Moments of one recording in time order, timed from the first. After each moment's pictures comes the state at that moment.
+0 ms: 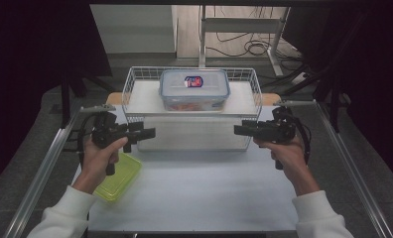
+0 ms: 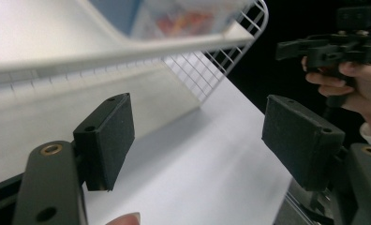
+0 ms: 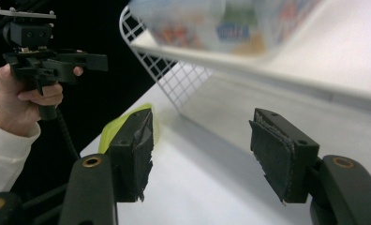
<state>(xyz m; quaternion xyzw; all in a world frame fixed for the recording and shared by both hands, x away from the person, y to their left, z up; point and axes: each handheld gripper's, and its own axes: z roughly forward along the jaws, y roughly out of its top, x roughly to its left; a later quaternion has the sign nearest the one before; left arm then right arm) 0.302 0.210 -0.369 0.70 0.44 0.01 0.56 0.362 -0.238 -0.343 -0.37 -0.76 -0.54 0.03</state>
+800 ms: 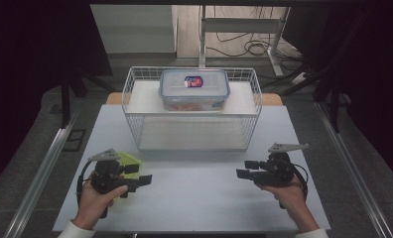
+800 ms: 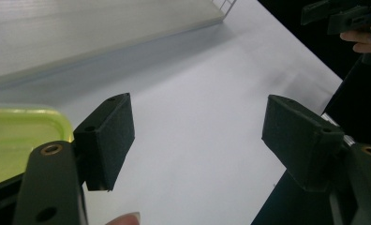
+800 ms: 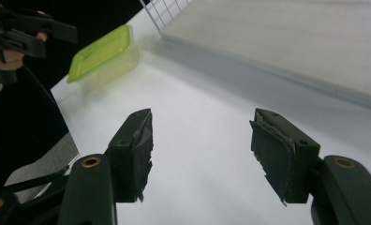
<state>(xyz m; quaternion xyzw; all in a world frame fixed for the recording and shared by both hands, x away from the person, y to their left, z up) 0.238 0.207 -0.443 0.76 0.46 0.02 0.47 0.305 -0.257 -0.433 -0.38 -0.80 -0.47 0.02</state>
